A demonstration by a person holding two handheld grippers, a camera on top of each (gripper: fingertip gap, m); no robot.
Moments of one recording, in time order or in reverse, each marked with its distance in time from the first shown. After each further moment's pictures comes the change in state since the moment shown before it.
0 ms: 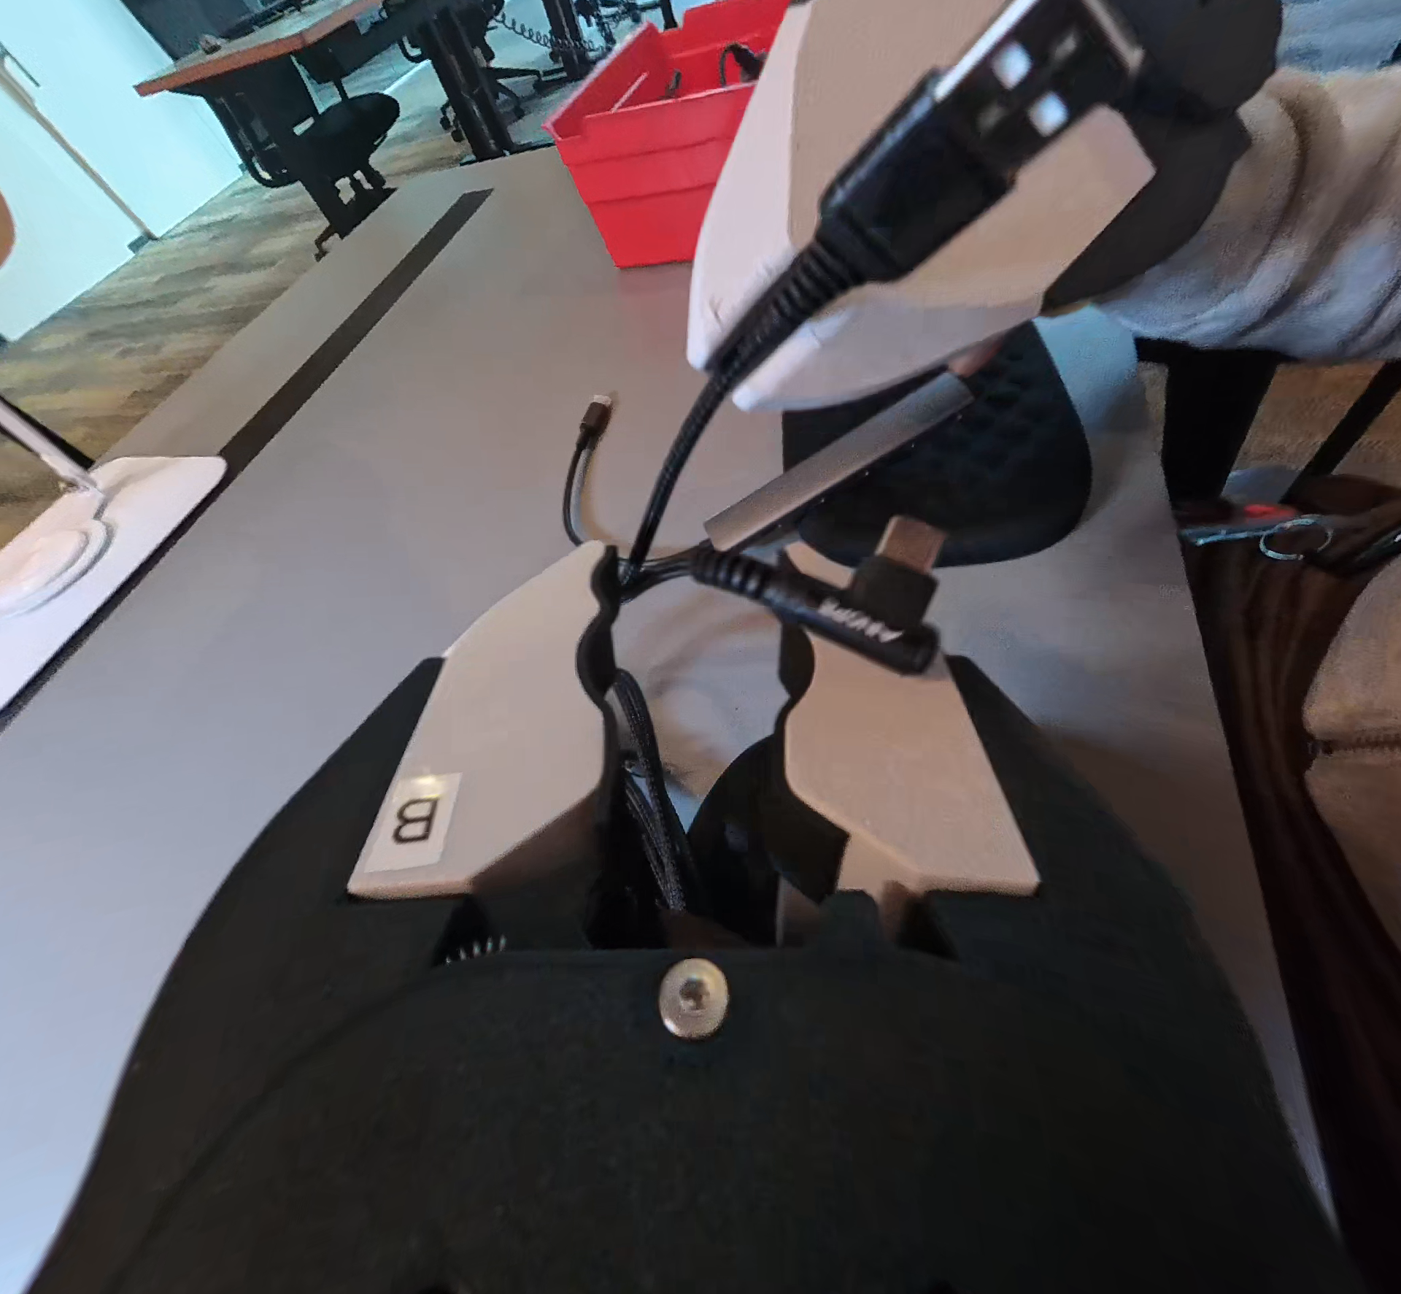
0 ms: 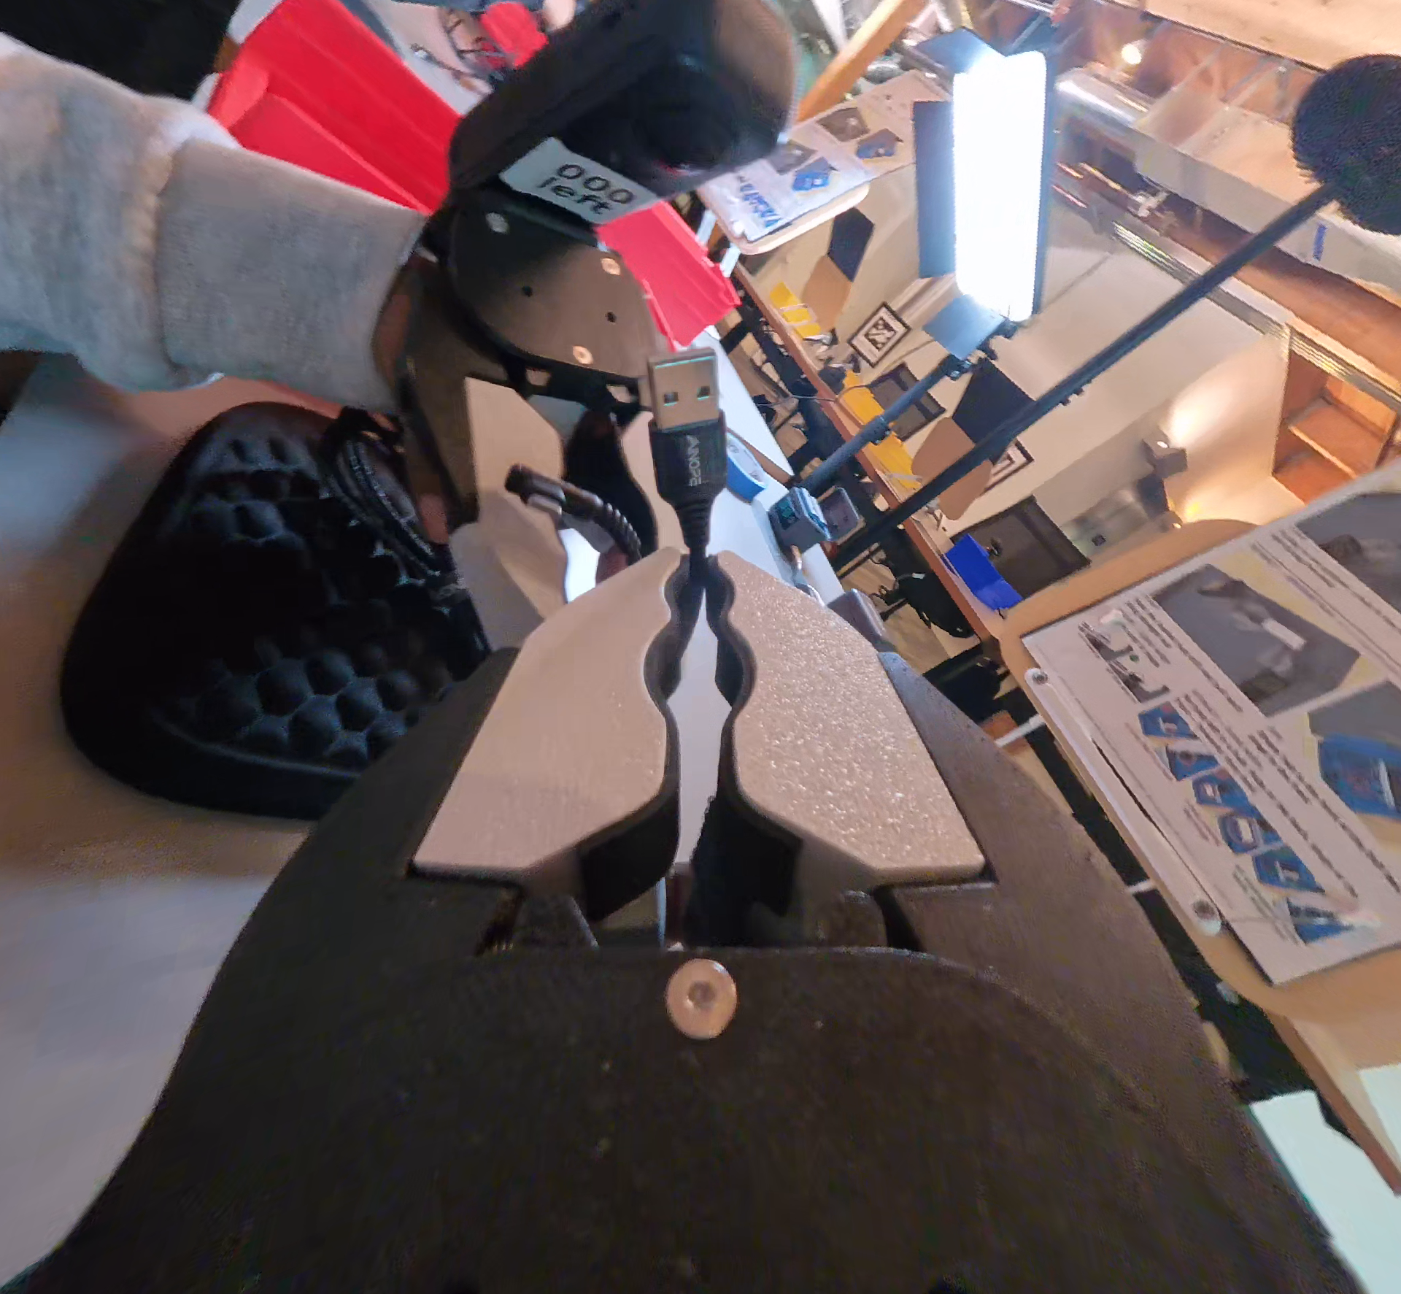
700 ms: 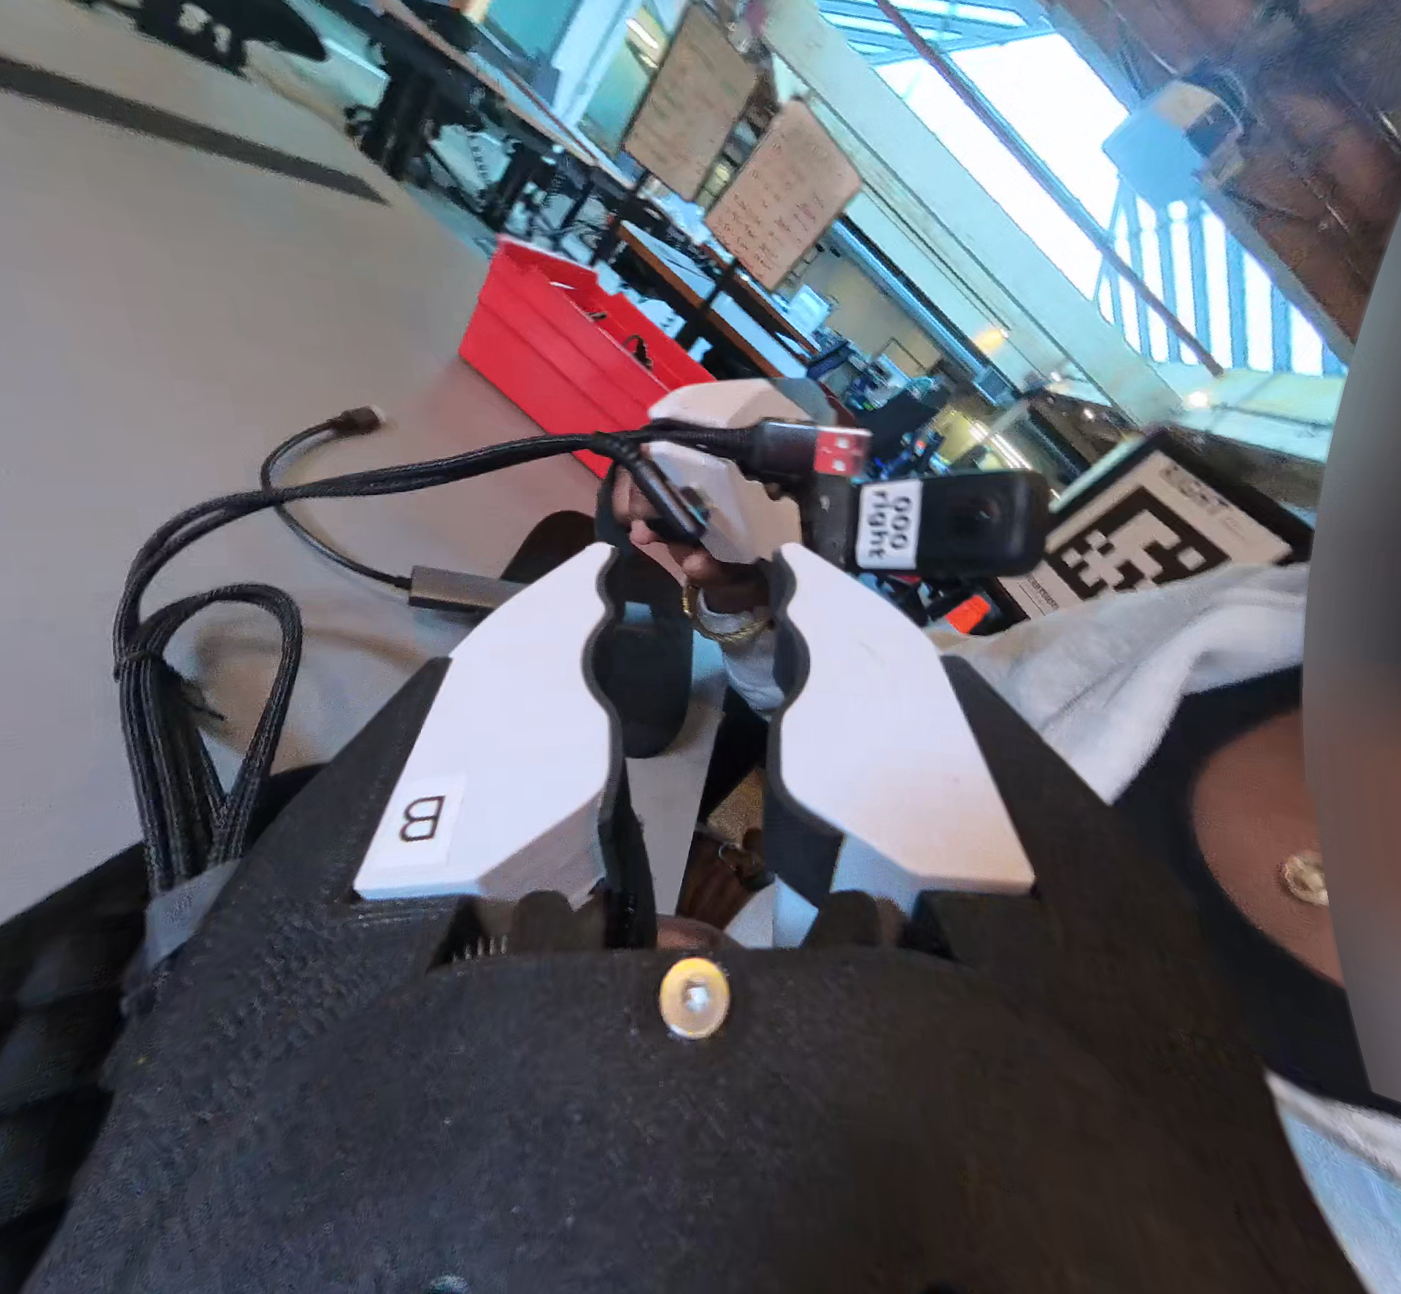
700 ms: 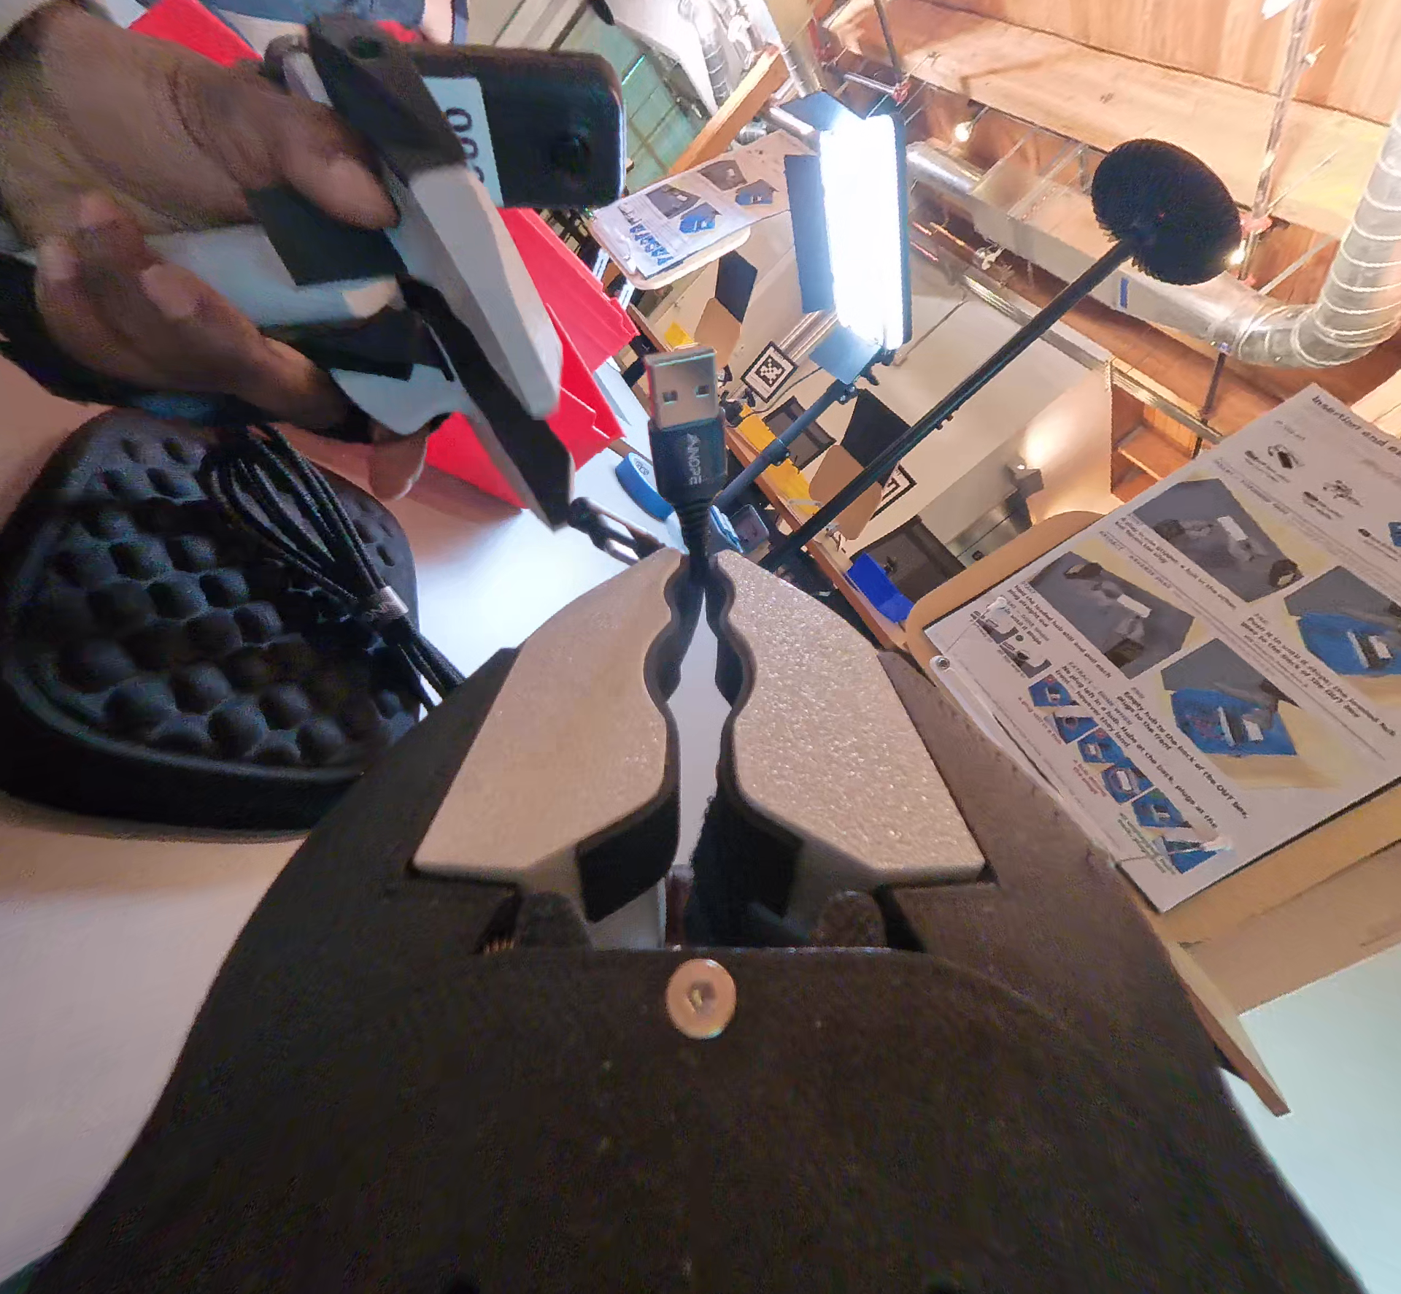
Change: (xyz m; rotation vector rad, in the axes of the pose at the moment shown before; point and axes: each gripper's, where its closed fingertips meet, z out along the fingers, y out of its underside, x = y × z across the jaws) left arm 0.027 -0.047 -0.041 0.357 0.193 -0.913; right arm 0.012 0.007 -0.017 0.060 0.161 -0.028
